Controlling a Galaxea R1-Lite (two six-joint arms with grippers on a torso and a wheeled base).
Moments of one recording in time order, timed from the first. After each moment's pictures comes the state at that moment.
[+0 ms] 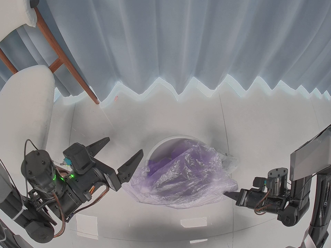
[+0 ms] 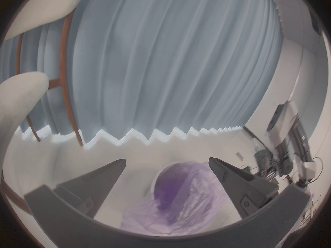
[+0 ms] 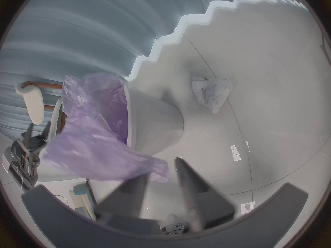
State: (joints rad) left arm -0.61 1.72 -0.22 -1.54 0.07 -0.07; right arm 0.37 2.26 -0.13 -1.55 0.27 0.60
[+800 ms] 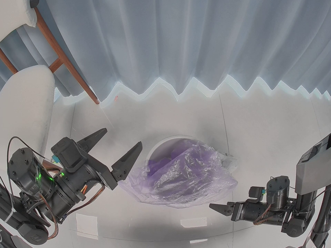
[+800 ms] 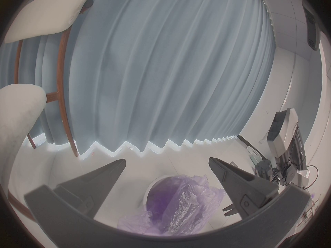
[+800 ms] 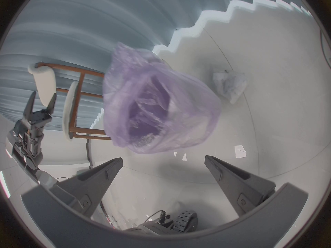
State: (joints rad) left arm -0.65 1.62 -0.22 -1.54 0.06 -0.07; right arm 0.57 2.13 -0.02 -1.55 0.20 0.62
